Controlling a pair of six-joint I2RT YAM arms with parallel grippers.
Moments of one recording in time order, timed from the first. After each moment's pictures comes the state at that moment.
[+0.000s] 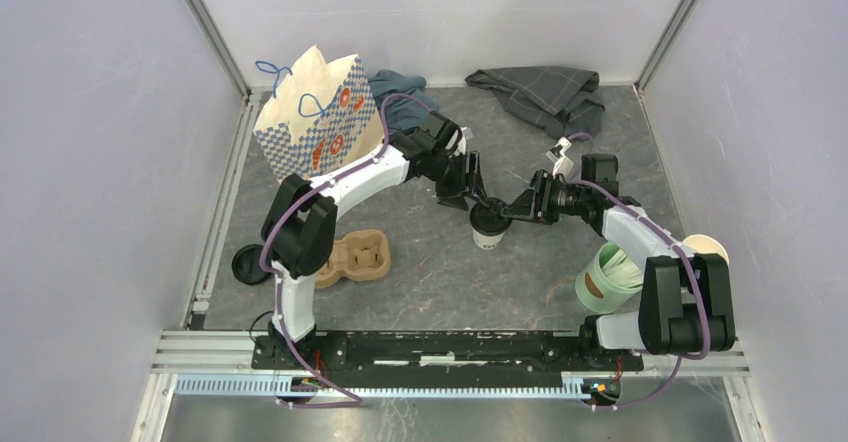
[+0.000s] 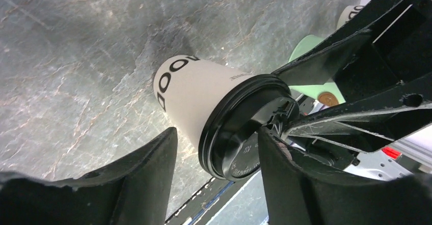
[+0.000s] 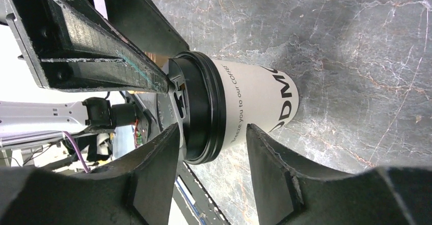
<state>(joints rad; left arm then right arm) -0.69 1.98 1.58 -0.55 0.51 -0.66 0.05 1.36 0.69 -0.13 -0.90 0.41</state>
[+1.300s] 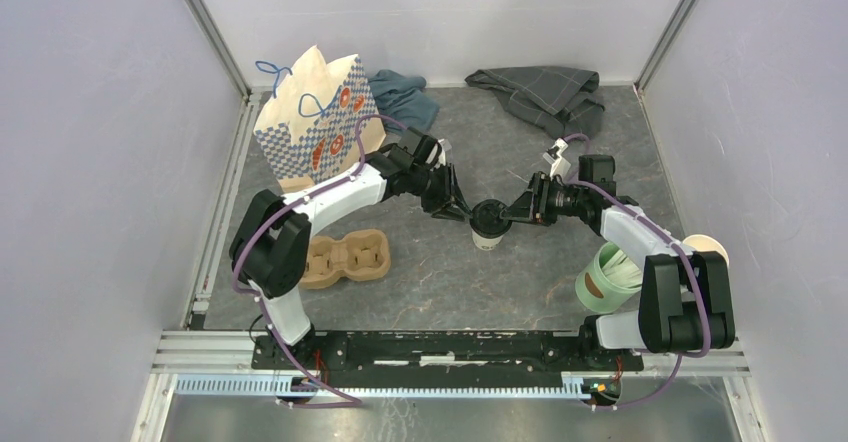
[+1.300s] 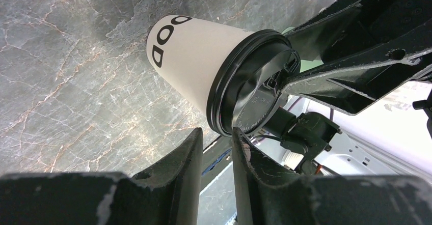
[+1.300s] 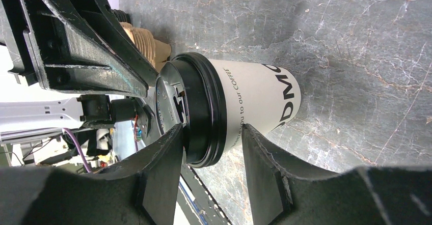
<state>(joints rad) -0.67 1.78 1.30 -0.42 0.53 -0.83 0.06 1.37 0.69 -0.15 -0.90 0.40</state>
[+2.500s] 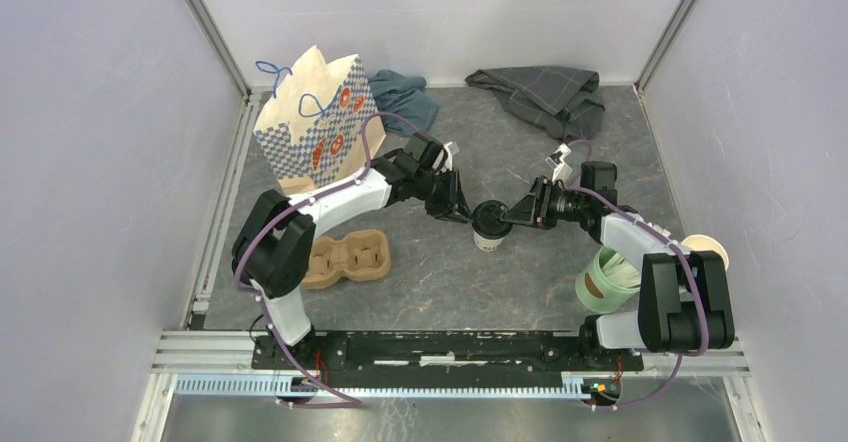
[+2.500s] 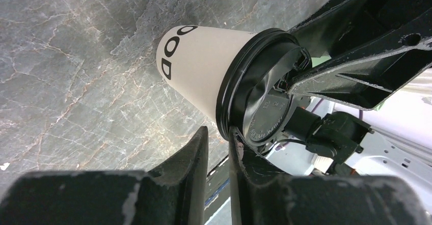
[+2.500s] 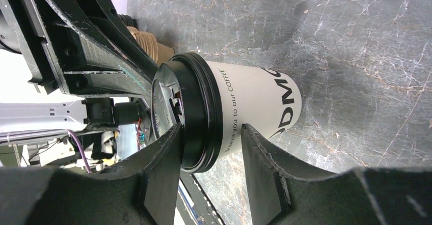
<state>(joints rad) -0.70 1.80 1.26 -0.36 0.46 -0.74 0.04 1.37 0.61 -0.02 -0.92 0.44</state>
